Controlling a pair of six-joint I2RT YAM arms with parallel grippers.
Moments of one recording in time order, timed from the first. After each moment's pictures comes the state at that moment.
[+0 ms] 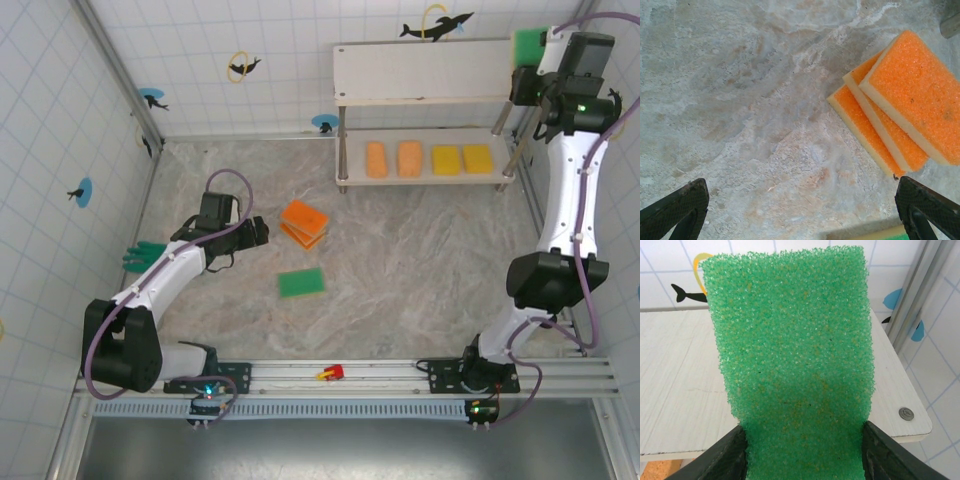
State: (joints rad) left arm -0.25 1.31 0.81 -0.43 0.12 -0.40; right arm -0.17 1.78 2.17 -0.78 -0.12 -0.07
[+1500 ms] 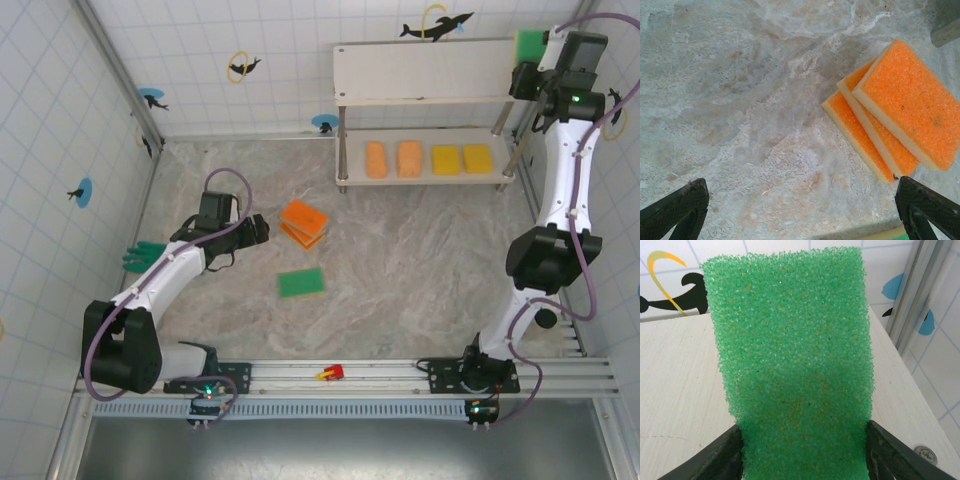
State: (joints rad) left arm -0.25 1.30 0.81 -0.42 0.13 -0.42; right arm -0.20 1.94 2.26 -0.73 -0.14 -0.01
